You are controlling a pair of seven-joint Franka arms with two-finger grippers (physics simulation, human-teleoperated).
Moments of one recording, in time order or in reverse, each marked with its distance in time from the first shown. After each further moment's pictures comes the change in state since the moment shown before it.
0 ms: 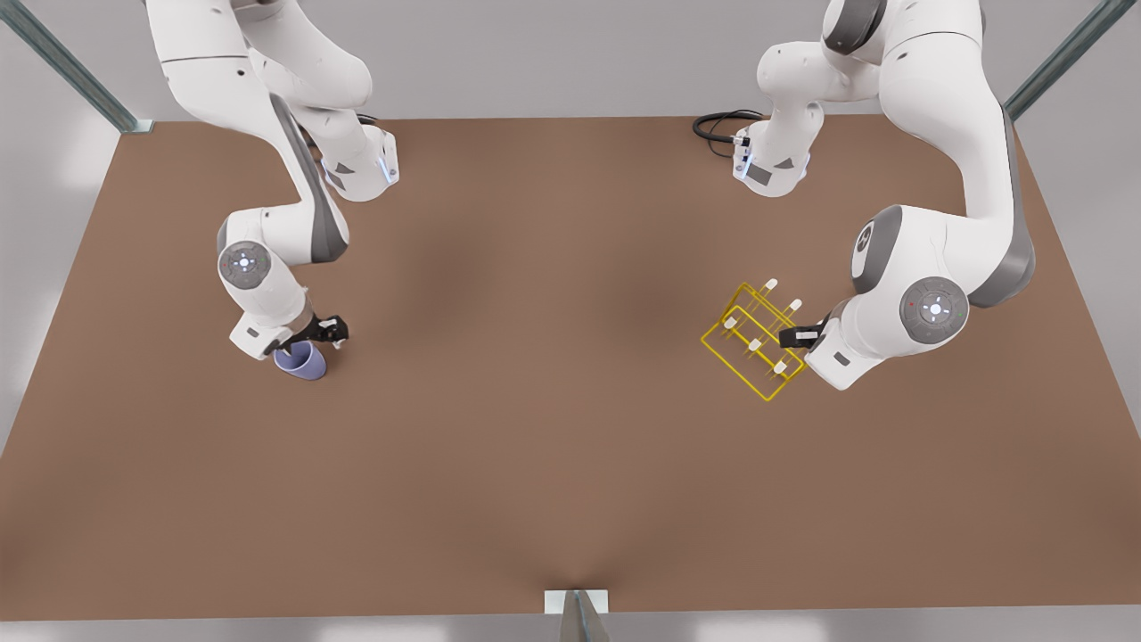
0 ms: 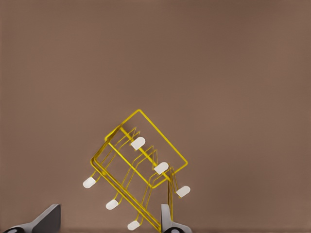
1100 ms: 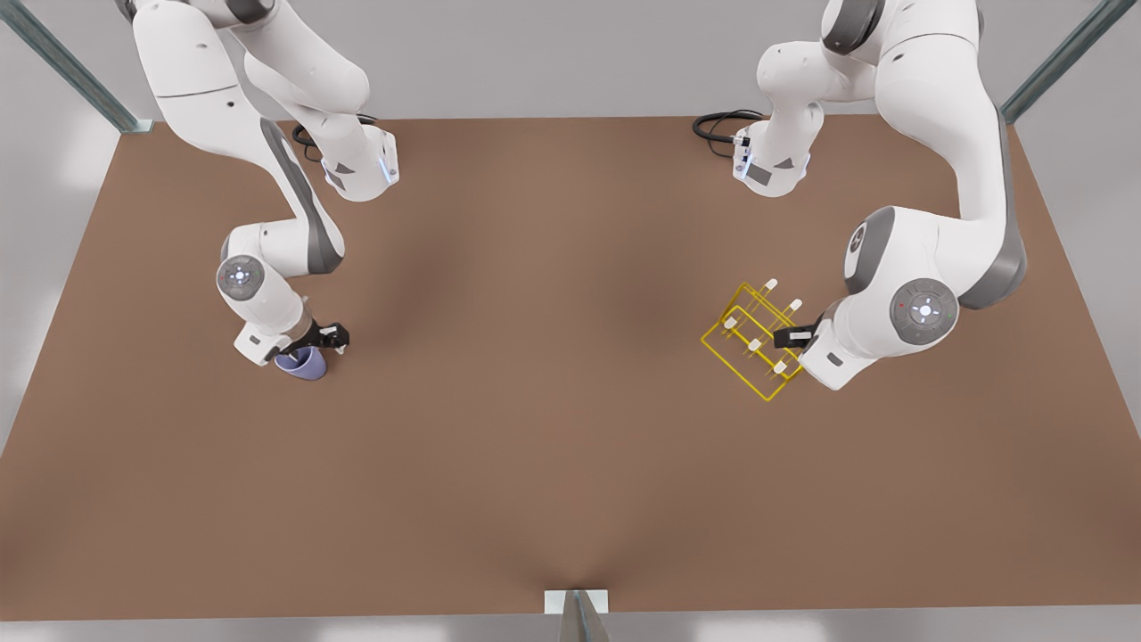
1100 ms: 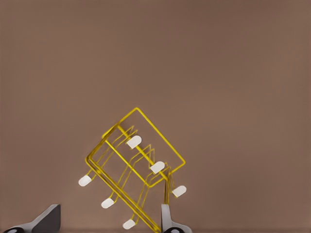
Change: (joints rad) left arm -0.015 0.004 0.000 -0.004 -0.001 0.000 -0.027; right arm -0.196 0.095 0.137 -0.061 0.000 0.154 -0.014
